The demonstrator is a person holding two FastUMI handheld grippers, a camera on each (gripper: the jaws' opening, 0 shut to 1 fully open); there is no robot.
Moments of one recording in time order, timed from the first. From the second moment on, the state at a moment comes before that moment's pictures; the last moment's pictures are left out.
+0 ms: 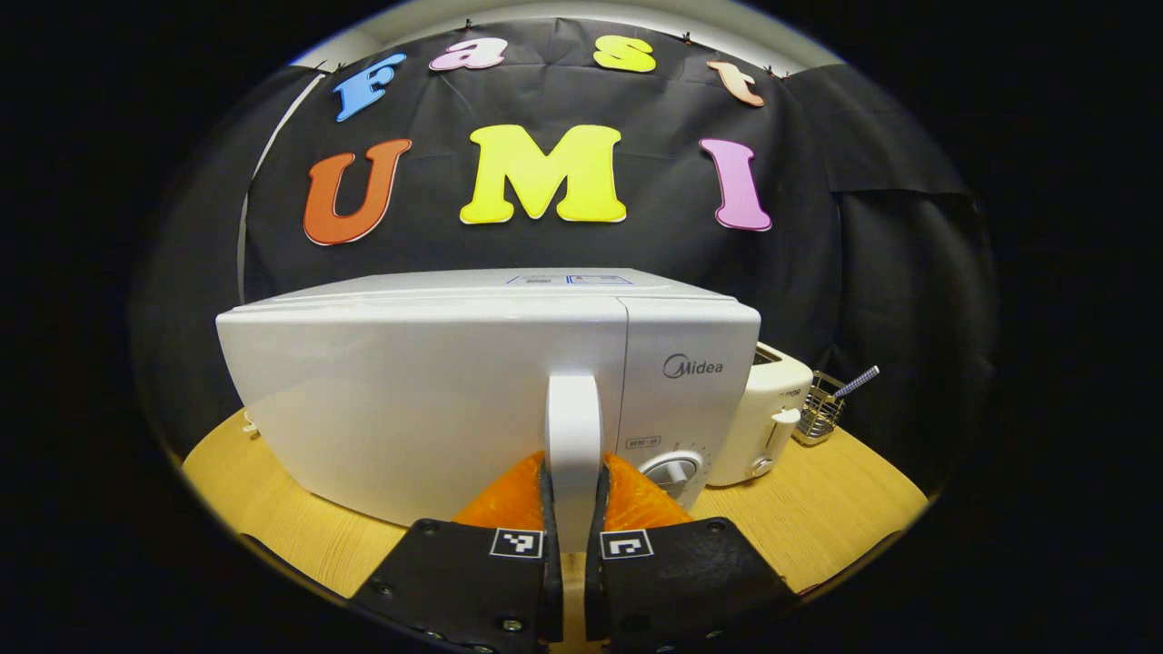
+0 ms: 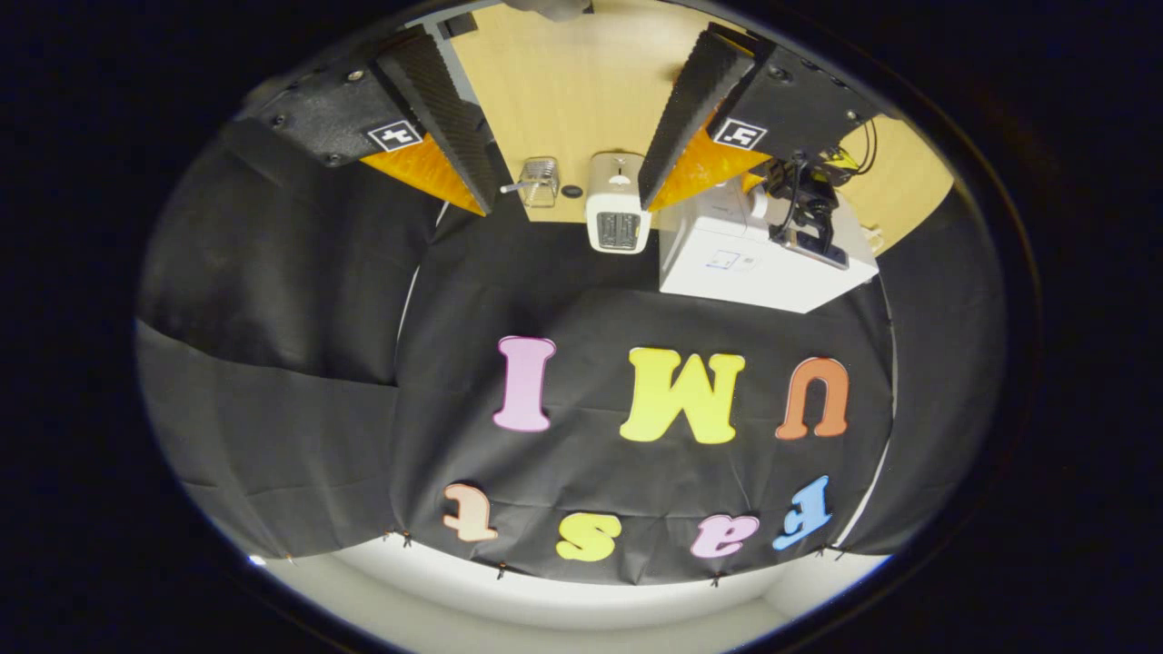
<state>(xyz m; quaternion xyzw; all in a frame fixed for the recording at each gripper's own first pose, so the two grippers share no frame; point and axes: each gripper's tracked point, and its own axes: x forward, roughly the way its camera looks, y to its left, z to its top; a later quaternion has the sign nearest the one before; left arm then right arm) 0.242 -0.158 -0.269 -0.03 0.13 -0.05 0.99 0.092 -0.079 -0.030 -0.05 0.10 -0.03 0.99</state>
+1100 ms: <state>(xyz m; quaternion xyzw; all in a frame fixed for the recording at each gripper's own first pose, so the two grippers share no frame) 0.043 -0.022 -0.281 0.00 0.19 -0.02 0.98 0.049 0.039 -0.048 -0.06 0.09 0.09 0.99</state>
